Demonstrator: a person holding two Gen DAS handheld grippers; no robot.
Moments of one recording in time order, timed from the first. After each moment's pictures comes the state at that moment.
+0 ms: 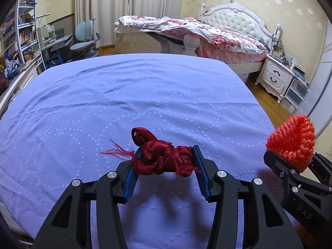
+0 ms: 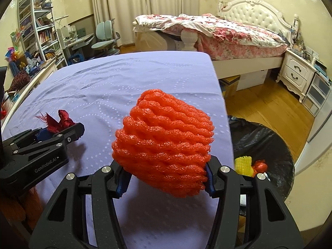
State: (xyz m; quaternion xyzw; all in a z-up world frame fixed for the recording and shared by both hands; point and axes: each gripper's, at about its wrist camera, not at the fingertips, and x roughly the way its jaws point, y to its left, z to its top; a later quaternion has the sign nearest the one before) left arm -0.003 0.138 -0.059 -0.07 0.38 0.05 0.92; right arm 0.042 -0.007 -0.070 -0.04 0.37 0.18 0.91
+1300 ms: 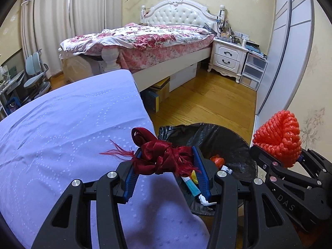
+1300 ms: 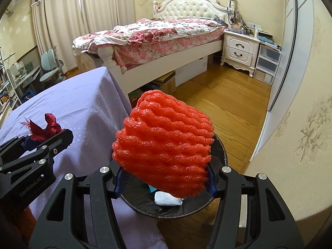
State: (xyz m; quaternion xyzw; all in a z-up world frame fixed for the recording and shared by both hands) left arm 0.062 -0.036 -0.052 0.02 0.37 -0.10 0.93; right arm 0.077 -0.179 -0.075 0.03 0.36 0.00 0.93
